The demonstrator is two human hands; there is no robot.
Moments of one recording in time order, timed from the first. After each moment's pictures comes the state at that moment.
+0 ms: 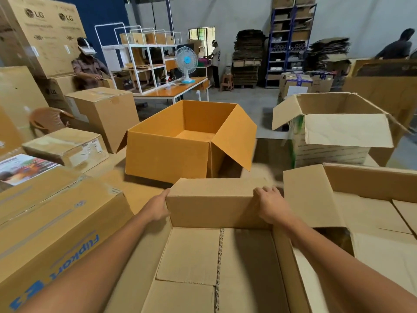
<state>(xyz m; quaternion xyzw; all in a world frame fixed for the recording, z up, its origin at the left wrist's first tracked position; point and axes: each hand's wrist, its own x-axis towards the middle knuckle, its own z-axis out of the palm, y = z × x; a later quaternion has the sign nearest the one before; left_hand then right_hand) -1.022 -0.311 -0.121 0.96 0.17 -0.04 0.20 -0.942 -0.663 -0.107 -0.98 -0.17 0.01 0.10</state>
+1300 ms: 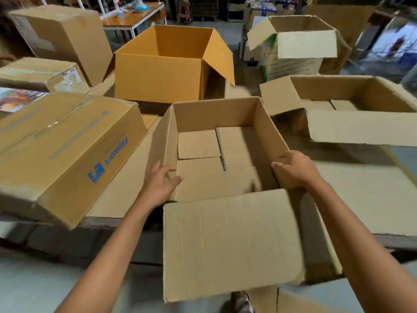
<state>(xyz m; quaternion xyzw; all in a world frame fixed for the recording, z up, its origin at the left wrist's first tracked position) -1.359 -0.343 -0.118 0.91 0.12 -0.04 0.40 -1.288 -0.709 -0.088 -0.97 0.04 0.04 0.23</state>
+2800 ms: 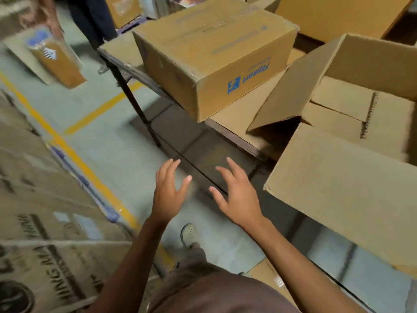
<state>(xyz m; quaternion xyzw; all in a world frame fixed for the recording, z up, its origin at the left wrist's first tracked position) -1.666 -0.251 -0.229 0.86 0.34 0.22 0.32 -1.538 -0.414 -0.196 -0.83 -0.45 0.11 0.32</state>
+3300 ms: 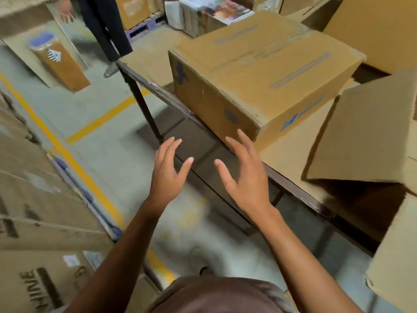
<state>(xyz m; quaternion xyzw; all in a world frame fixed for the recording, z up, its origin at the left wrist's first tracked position) -1.617 -0.023 -0.201 0.86 0.29 0.28 0.31 -1.502 -0.195 -0.146 -0.80 -0.40 0.00 0.45</state>
